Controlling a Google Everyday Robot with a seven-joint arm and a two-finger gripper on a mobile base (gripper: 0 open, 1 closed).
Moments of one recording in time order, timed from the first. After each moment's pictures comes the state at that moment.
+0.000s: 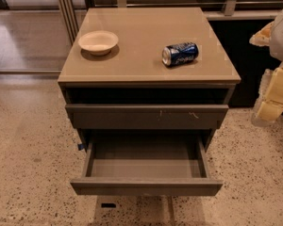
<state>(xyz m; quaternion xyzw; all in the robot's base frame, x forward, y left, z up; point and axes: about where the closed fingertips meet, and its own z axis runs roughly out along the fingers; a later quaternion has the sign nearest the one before) 0.438 -0.217 0.976 -0.60 0.78 -0.03 0.16</state>
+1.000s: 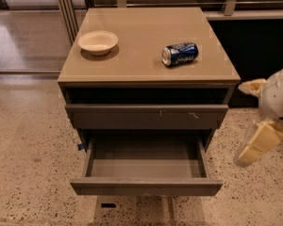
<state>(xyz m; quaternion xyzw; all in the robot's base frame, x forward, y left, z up) 0.420 -0.215 0.879 -0.57 0.79 0.06 0.22</state>
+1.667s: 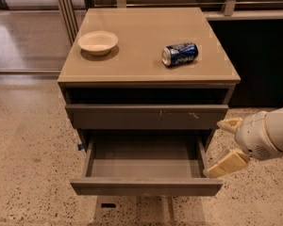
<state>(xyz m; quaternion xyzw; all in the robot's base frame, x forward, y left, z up) 0.418 -0.192 0.777 -0.50 0.81 0.16 0.27</state>
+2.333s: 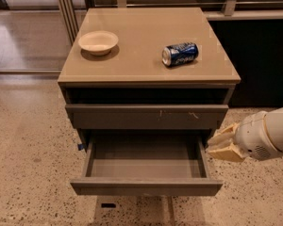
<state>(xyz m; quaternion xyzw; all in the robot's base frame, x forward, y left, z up) 0.418 -0.192 0.777 -0.50 0.81 0.15 0.27</state>
